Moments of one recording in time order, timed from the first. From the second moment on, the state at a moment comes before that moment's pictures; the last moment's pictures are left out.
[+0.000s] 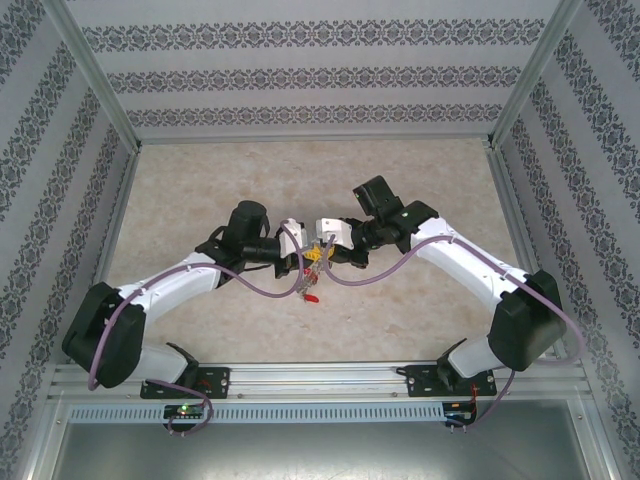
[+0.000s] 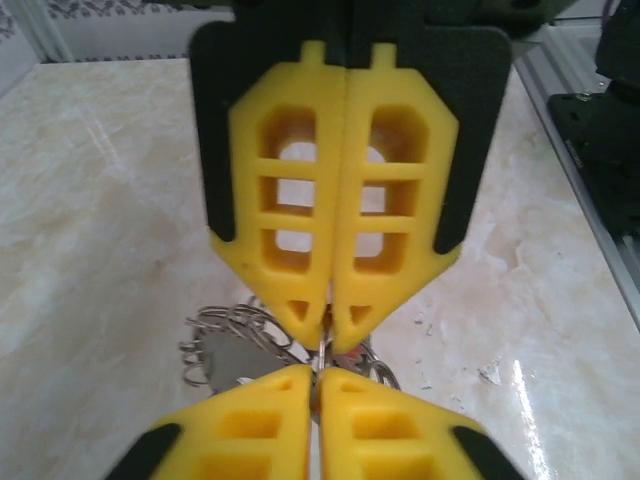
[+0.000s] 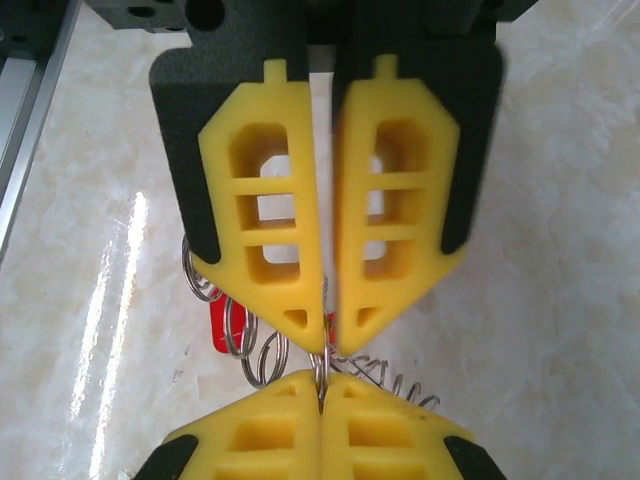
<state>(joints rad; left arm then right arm) -0.53 1.39 0.79 0.03 0.77 0.52 0.59 1.47 1.18 -0.72 -0.60 -0.88</state>
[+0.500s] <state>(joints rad) -0.53 1.40 0.67 0.31 0.77 0.32 0.53 1.43 1.02 -0.48 -0.74 -0.76</state>
